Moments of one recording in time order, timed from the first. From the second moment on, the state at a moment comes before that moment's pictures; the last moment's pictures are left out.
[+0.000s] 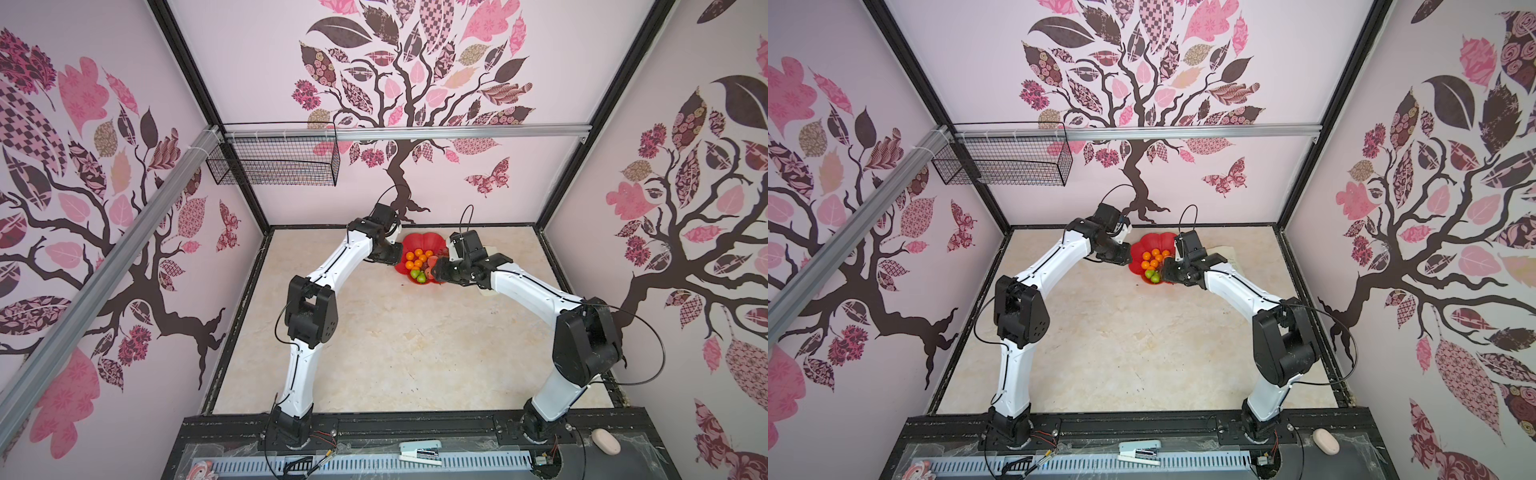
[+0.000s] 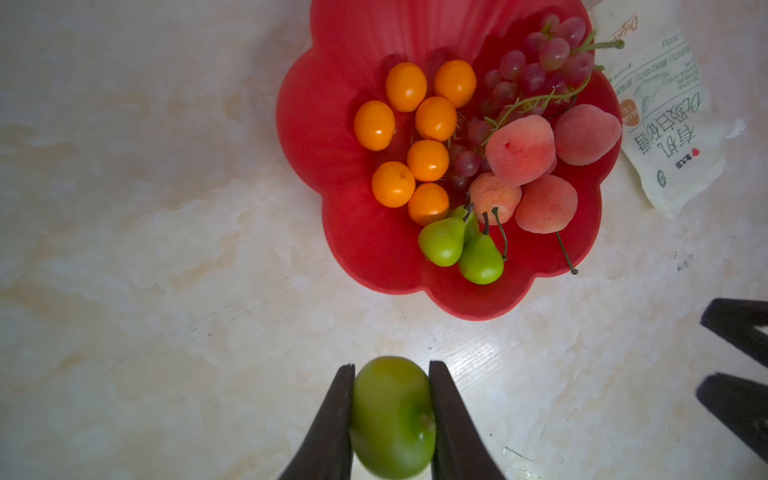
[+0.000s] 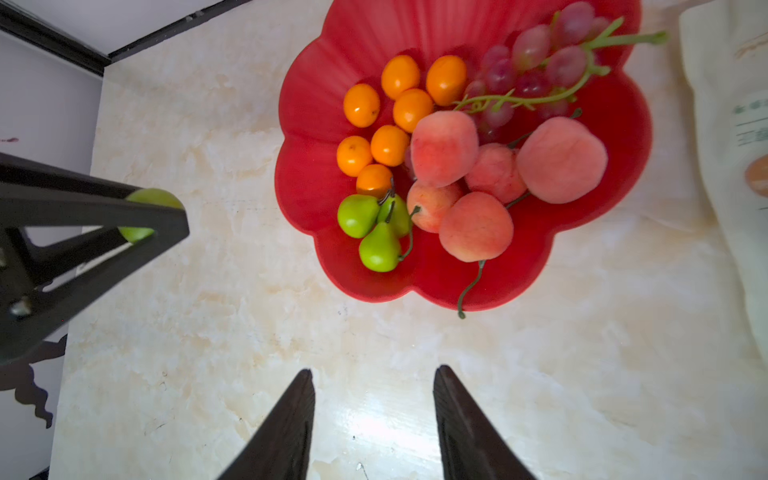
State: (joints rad) left arm -0.45 2.22 2.12 -0.99 0.17 -0.11; right arm 0.42 1.70 1.31 -0.45 -0.13 0.52
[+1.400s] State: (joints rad) left arm -0.47 2.48 2.37 -1.01 0.23 -0.18; right arm 0.25 1.67 1.23 -0.43 -0.11 0.55
